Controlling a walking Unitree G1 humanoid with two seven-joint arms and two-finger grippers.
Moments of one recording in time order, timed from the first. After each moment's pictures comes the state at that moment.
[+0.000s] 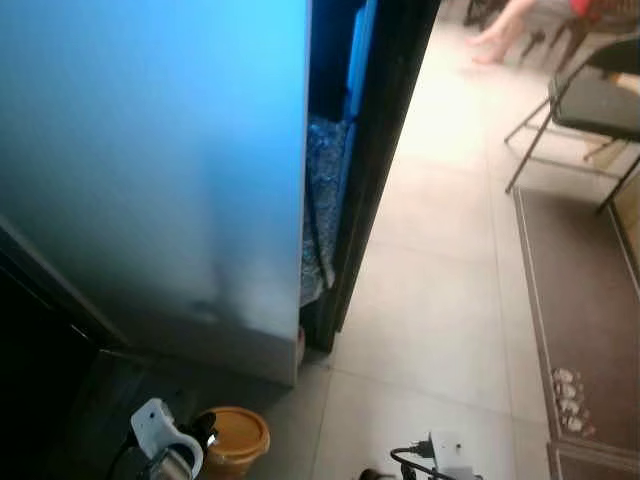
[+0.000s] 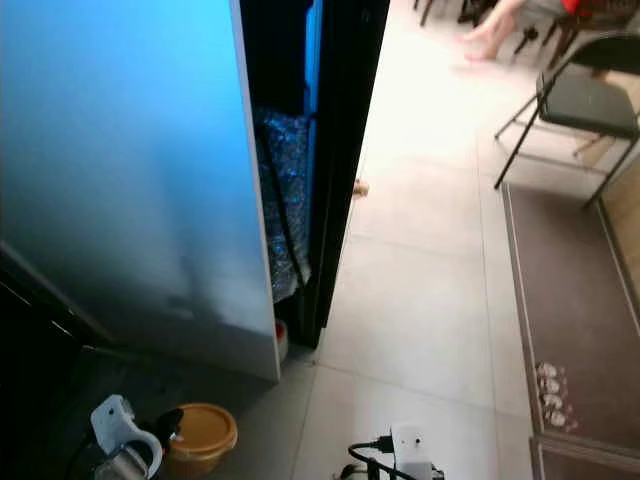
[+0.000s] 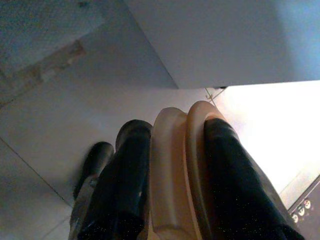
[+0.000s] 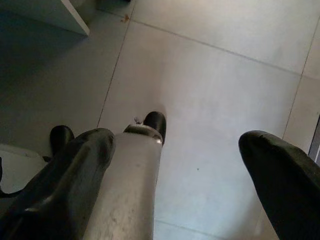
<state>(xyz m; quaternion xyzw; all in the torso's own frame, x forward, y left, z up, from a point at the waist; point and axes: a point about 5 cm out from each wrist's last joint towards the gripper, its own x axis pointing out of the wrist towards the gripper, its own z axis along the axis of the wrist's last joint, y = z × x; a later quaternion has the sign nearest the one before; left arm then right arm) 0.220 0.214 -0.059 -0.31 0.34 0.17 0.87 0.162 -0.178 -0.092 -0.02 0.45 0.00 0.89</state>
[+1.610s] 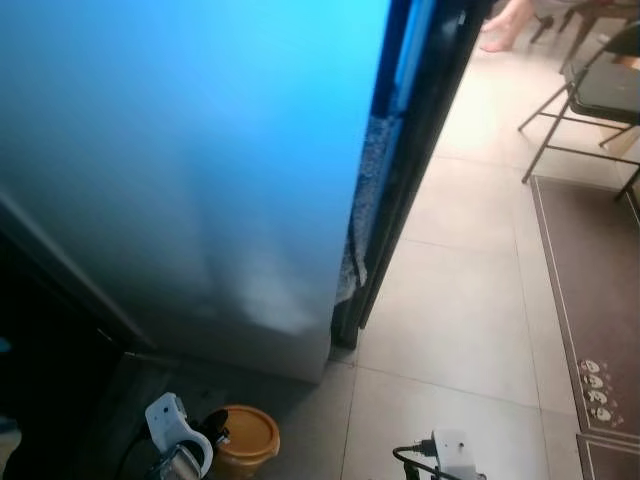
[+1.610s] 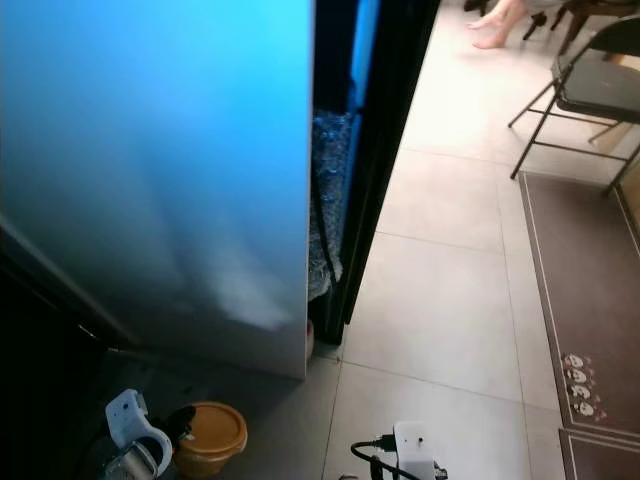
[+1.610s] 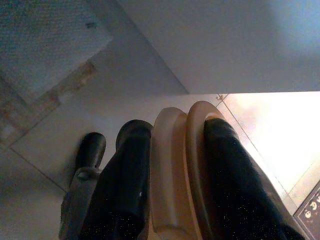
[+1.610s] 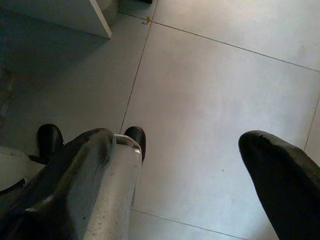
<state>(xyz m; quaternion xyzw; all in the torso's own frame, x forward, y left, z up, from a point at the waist) 0.222 0.202 -0.060 -0.30 0.35 0.14 0.88 0.164 -0.180 -0.091 -0.02 0.45 0.00 0.89</state>
